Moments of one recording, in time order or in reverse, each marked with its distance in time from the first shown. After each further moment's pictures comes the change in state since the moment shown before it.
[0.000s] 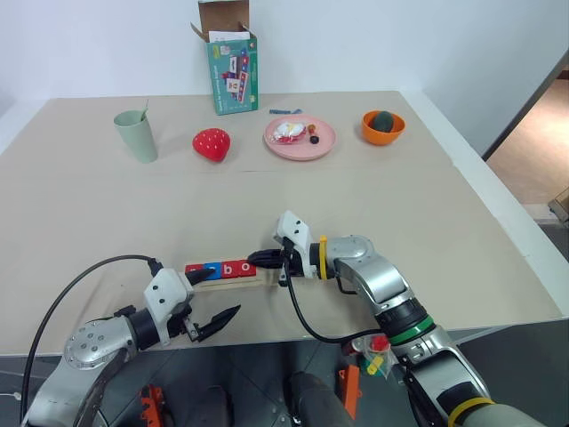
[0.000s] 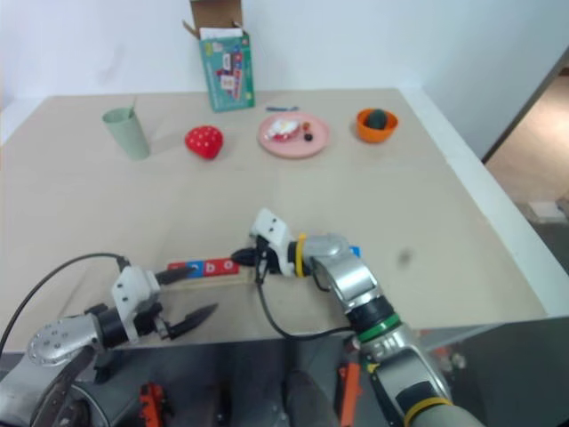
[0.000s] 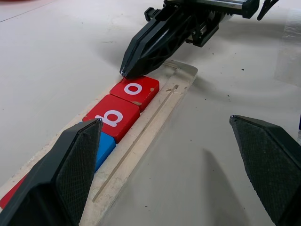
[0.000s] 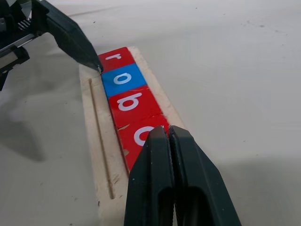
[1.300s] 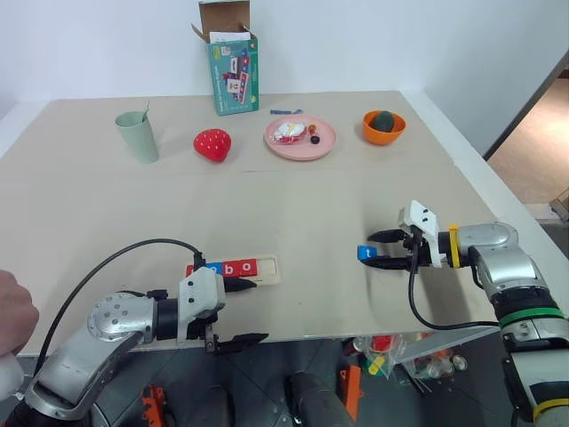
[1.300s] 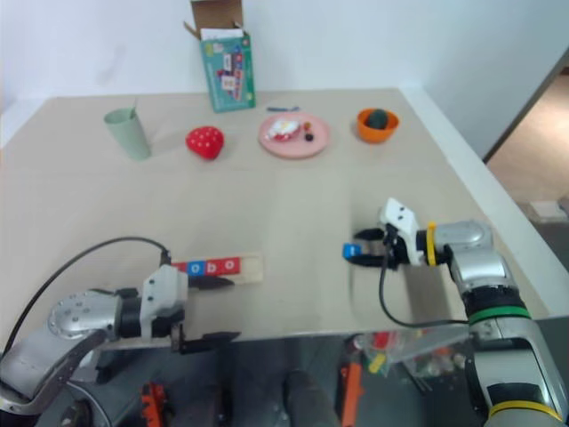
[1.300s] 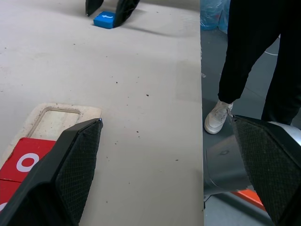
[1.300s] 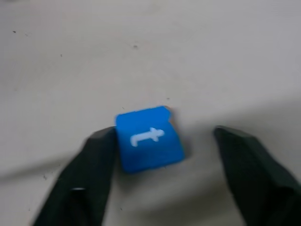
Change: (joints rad) left arm -0.192 0.141 -0.160 -0.076 -0.080 0.134 -0.181; right arm -0.013 -0.496 -0.226 0.414 0.003 -0.314 0.366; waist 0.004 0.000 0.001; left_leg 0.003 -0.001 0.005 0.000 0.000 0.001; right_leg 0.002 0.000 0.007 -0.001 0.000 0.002
